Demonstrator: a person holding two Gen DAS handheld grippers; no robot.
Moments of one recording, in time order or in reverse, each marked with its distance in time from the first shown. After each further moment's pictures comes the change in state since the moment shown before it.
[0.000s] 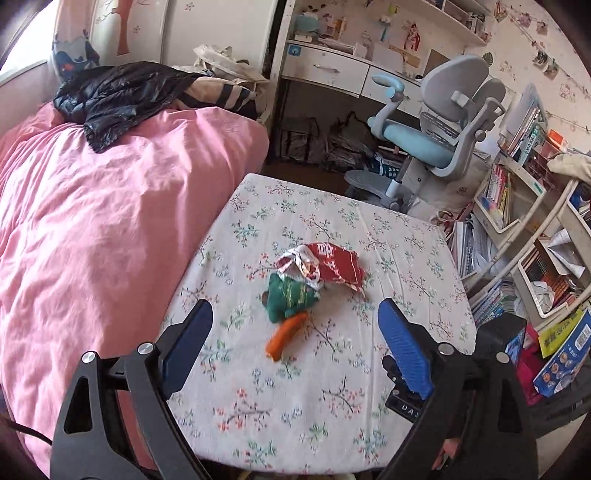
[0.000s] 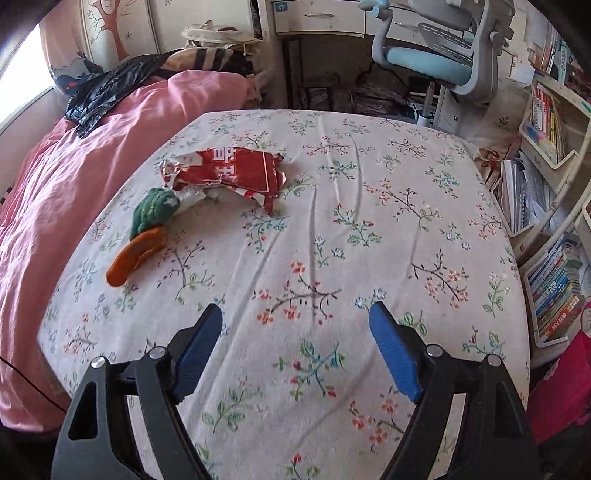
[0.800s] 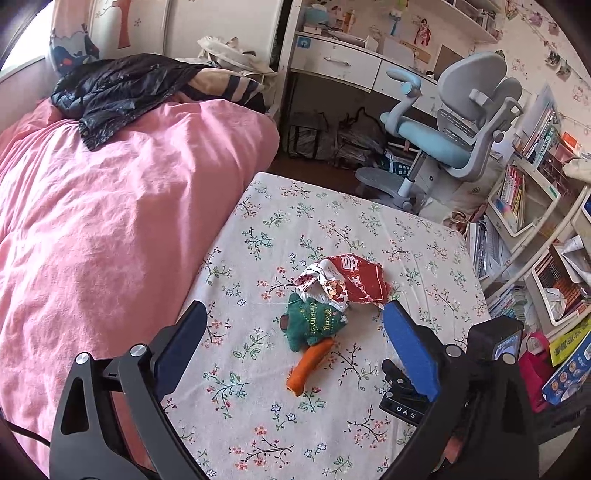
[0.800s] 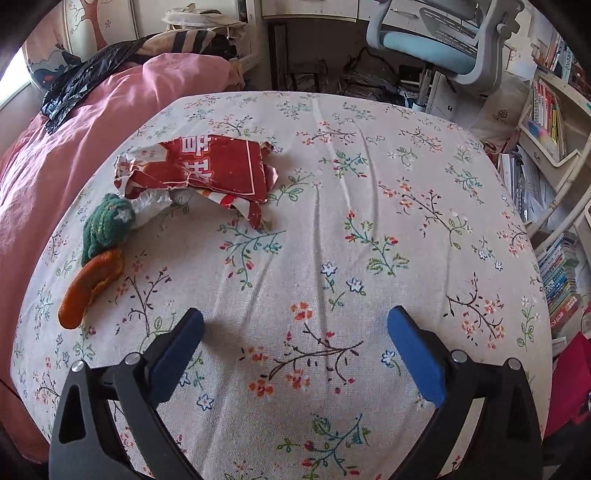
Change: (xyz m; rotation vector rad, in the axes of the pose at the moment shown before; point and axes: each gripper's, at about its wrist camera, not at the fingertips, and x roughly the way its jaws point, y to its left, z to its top) left arm 0.041 0.018 0.015 -0.007 0.020 0.011; right arm 0.042 0.005 0.016 0.014 0.060 -0.060
